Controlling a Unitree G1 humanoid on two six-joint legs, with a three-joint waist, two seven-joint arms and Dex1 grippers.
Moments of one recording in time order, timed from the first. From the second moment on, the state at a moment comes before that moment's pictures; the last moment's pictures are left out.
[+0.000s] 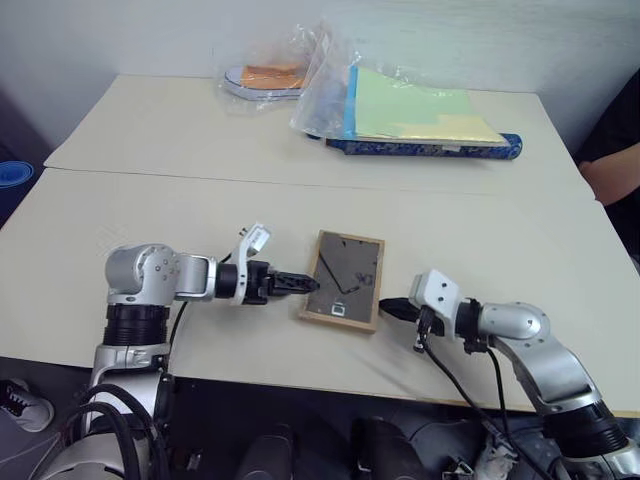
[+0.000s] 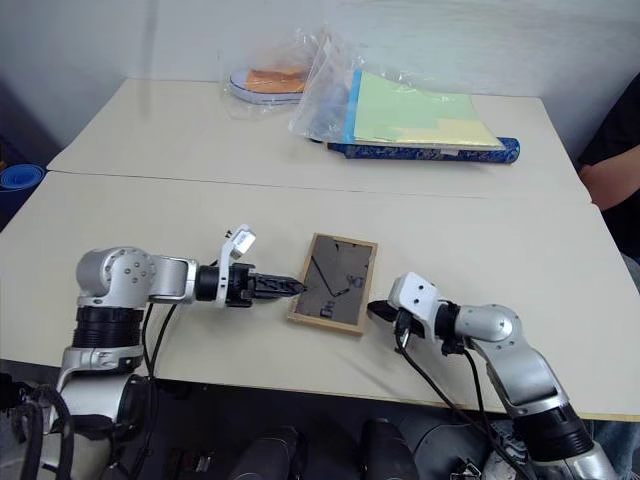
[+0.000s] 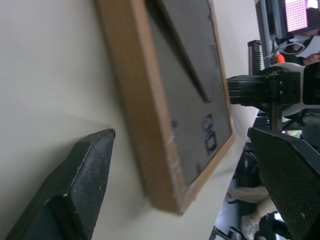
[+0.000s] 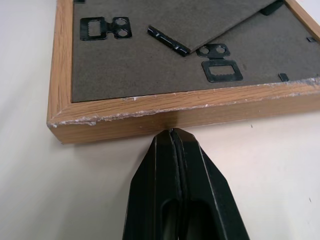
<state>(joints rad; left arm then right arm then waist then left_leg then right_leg) -0.74 0.42 0.08 0.17 -0.78 1.60 -0.55 -0.21 -0.63 0.15 -0.20 0.16 0.29 0.90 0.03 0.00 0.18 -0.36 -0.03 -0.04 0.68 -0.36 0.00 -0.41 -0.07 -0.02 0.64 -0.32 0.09</state>
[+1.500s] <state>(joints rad) -0.51 0.45 0.00 -0.05 -0.81 1.12 -0.67 -0.47 -0.52 0.04 -0.26 0.64 0.63 0.99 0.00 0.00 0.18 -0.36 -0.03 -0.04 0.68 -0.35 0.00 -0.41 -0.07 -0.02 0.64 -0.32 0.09</state>
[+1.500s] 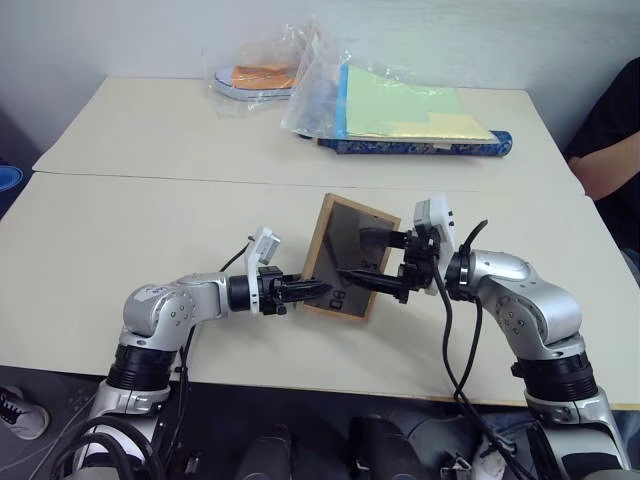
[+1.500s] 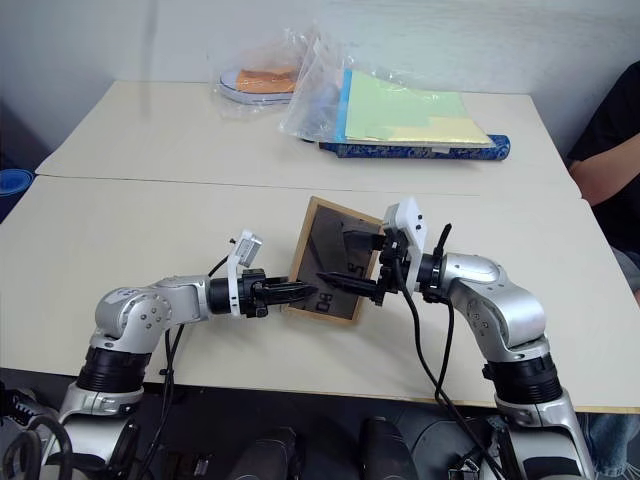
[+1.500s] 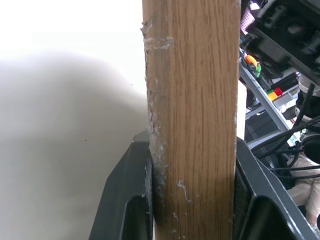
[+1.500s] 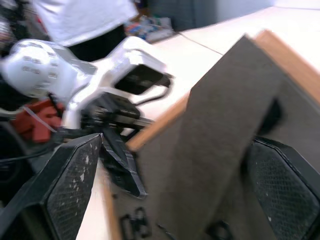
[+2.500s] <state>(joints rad) -0.77 0.62 -0.06 0.49 -1.71 1.61 -0.27 -0.41 -0.57 -0.01 0.17 -0.07 -0.87 0.98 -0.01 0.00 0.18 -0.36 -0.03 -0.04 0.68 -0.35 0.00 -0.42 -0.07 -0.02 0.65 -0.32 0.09</state>
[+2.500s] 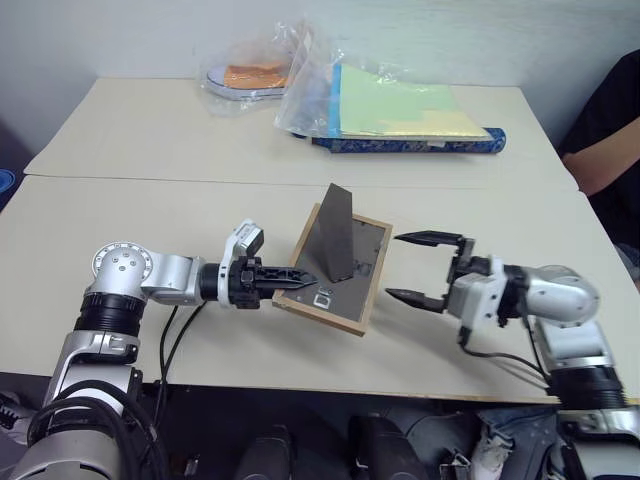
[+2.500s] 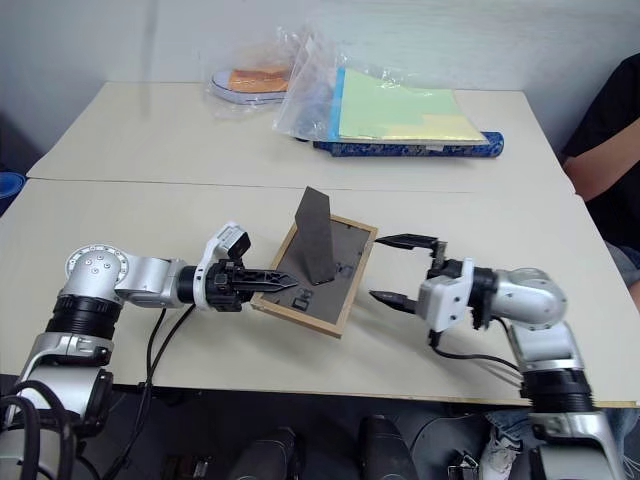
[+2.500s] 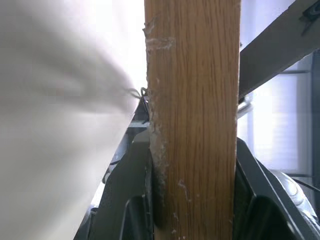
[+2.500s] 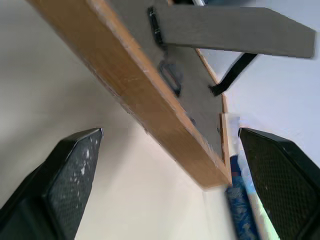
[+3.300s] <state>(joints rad) -0.41 0.86 0.21 0.10 -1.83 1.29 -0.16 -0.44 -0.55 0.13 0.31 -0.13 -0.89 0.64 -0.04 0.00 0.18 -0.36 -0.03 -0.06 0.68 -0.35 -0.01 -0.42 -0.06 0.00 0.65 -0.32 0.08</state>
